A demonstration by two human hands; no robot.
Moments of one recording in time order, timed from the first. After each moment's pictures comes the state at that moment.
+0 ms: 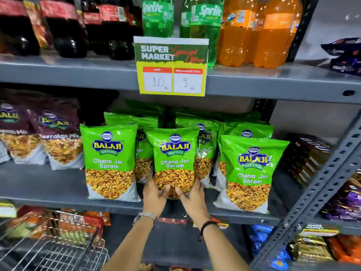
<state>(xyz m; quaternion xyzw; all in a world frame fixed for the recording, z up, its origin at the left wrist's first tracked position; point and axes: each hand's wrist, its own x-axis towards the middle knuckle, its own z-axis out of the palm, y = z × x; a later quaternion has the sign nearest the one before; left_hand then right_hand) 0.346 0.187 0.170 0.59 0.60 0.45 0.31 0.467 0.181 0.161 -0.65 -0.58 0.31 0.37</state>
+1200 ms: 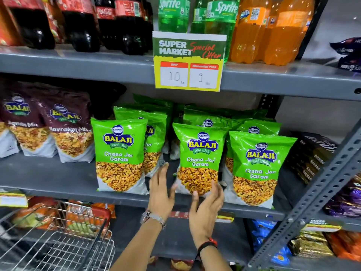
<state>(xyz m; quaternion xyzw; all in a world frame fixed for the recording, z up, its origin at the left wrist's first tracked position) 0.342 0.165 0.172 0.65 0.56 0.48 0.18 0.441 0.136 0.145 -0.69 -0.49 0.08 0.53</state>
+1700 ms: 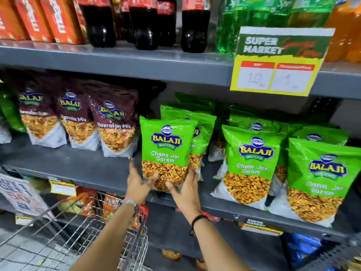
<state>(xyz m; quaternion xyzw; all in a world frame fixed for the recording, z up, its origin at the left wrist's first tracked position) 0.167 0.192 0.179 0.51 0.61 0.50 0.35 0.308 0.193 0.163 -0.60 -0.63 0.32 0.38</state>
